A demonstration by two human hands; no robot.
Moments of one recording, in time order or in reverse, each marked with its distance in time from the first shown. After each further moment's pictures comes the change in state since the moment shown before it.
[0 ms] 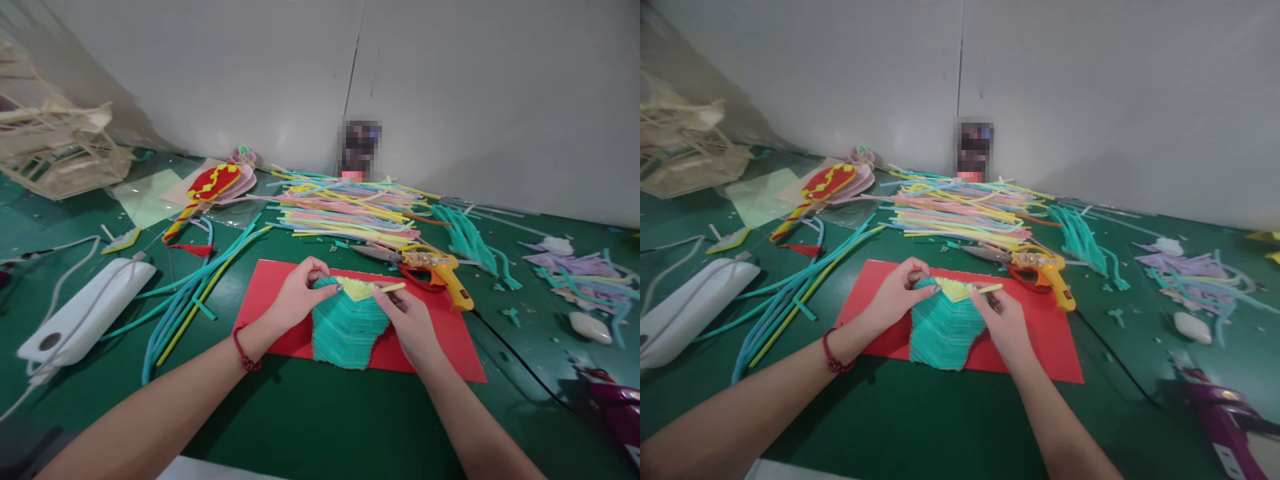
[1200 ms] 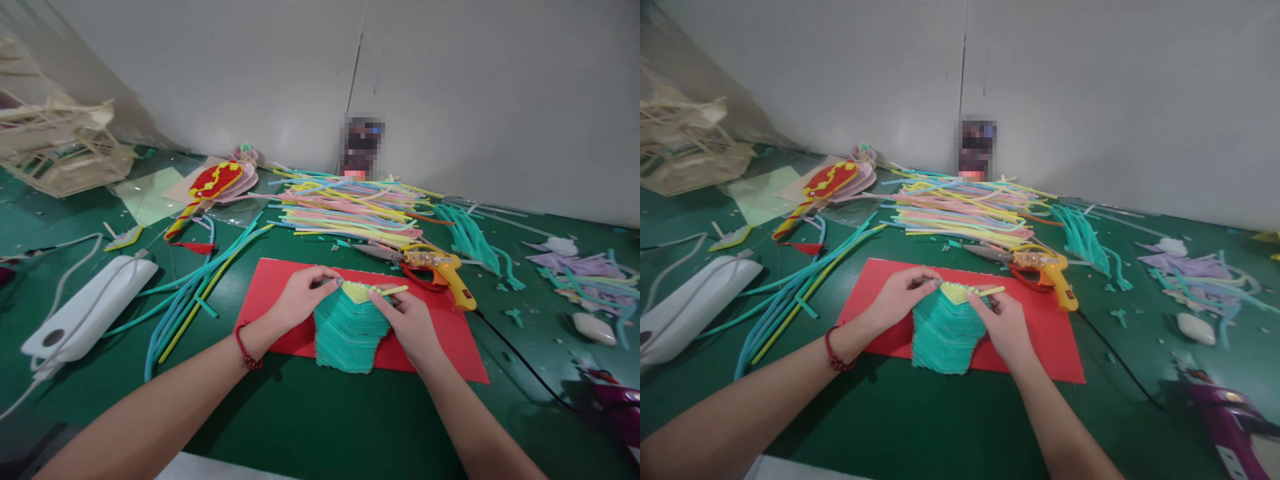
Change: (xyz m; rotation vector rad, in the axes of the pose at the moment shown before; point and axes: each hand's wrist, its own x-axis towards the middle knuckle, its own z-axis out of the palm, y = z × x) left_hand 0.001 0.004 0.001 0.118 -0.049 -0.017; right_hand -0.002 0.000 0.001 -0.080 -0.025 -0.007
